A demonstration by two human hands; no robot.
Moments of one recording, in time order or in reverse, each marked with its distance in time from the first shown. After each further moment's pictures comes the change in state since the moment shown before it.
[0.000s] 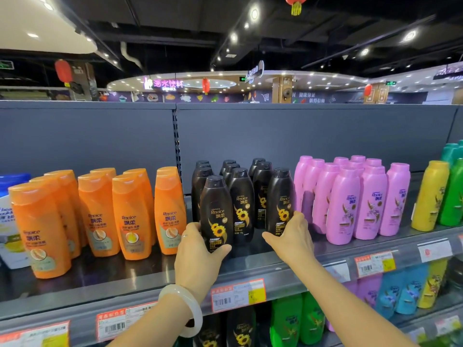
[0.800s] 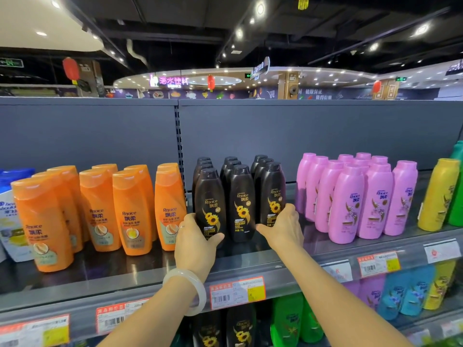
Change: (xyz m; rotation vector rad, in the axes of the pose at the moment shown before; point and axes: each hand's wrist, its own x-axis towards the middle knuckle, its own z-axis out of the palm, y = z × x) left_hand 0.021 -0.004 0.010 0.014 0.084 -0.061; right_hand 0.014 -0.018 0.012 0.026 -0.026 0.043
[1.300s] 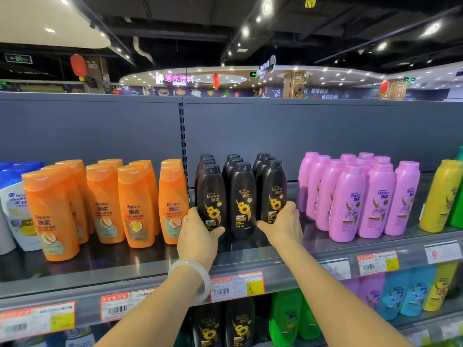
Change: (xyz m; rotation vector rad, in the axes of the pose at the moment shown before) left_hand 0.000 0.006 0.003 0.066 0.018 -0.014; right_hand -0.001 0.000 -0.001 0.005 -0.006 -0.001
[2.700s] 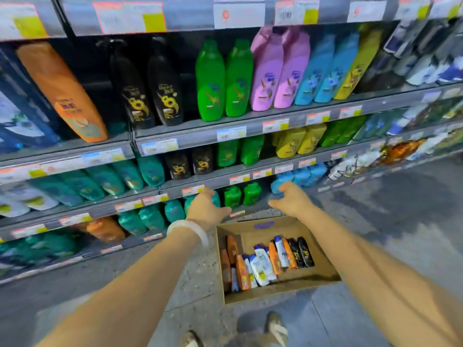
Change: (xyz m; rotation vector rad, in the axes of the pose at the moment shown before) left_hand -0.366 -0.113 0.099 0.135 -0.860 -0.394; right_hand -0.251 0.357 -0.064 -0.331 -0.659 0.308
